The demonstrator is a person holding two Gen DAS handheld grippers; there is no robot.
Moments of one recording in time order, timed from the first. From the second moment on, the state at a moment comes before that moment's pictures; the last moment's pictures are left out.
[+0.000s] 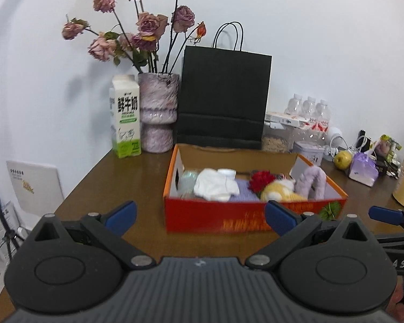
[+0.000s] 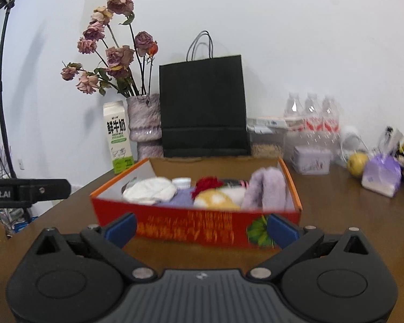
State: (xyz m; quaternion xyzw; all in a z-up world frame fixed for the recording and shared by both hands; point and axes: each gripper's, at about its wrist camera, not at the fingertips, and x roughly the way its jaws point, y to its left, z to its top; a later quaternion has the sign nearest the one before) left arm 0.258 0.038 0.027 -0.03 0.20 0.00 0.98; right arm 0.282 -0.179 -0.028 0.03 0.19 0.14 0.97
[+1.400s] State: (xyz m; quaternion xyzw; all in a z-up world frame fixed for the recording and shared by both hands) left arm 0.119 0.008 0.025 -0.01 0.20 -0.03 0.98; right arm 0.137 -0.211 -0.008 0.03 0.17 0.15 0.97
